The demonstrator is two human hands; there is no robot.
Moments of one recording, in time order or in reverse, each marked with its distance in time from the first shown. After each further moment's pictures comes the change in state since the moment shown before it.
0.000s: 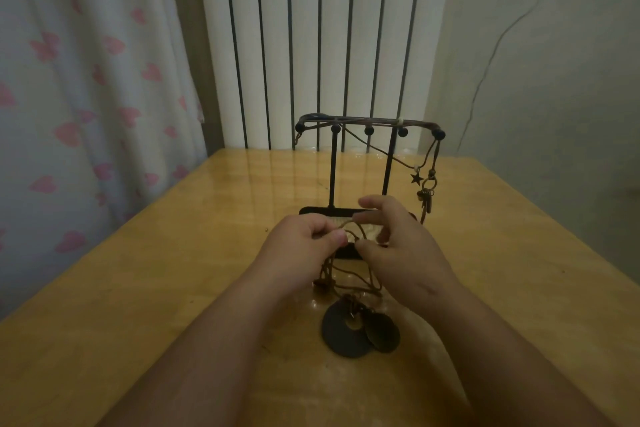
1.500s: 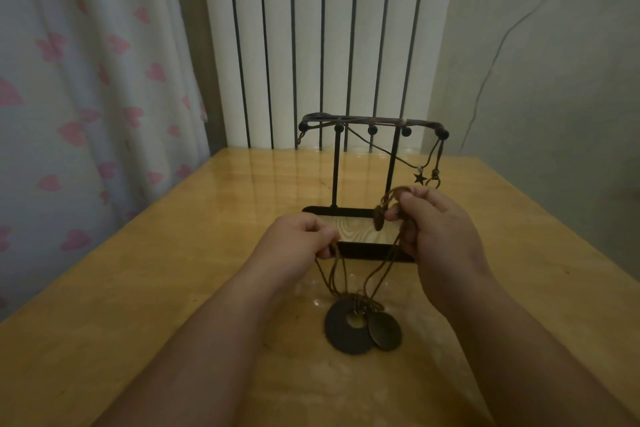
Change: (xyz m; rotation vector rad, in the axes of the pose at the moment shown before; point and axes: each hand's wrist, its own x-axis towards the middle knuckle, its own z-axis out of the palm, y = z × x) left_hand 0.004 -0.006 -0.005 -0.165 0.020 -0.112; right_hand -0.001 -0.017 -0.020 0.747 0.209 0.253
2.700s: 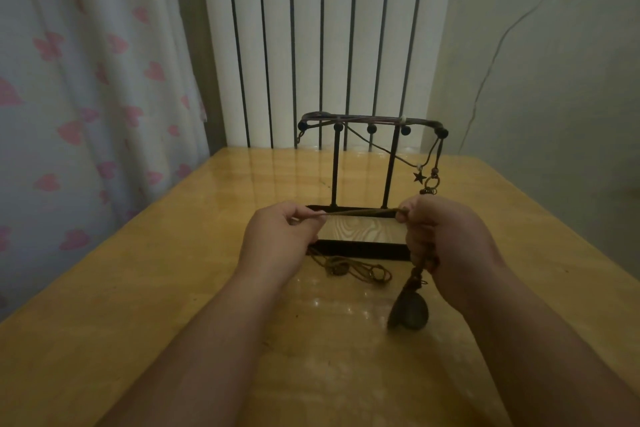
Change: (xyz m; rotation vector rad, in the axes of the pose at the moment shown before) left_hand 0.004 -0.001 -0.002 0.011 0.270 0.069; right_hand 0.012 -0.005 -0.013 -0.208 -0.109 0.206
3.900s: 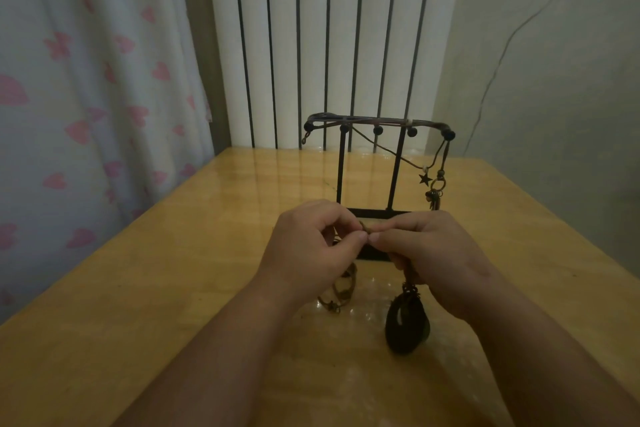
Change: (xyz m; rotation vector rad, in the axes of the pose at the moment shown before) left_hand -0.017 0.004 0.003 0.147 -0.087 0.612; right_hand -0.010 0.009 0.006 -0.303 -0.160 -0.269
